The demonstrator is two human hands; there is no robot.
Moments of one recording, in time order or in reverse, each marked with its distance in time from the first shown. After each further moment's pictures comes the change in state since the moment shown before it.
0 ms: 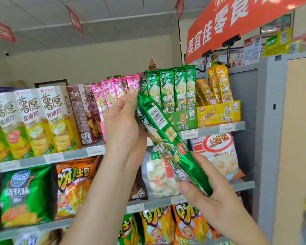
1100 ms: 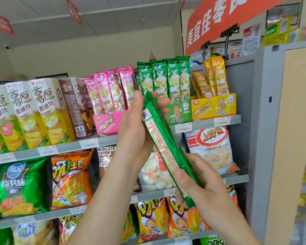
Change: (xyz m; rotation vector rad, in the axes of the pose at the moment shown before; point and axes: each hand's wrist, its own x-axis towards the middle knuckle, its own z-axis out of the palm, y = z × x) left_hand -0.003 -0.046 -0.003 0.051 -0.186 -0.189; right_hand -0.007 0.003 -0.008 0.297 0.004 0.208
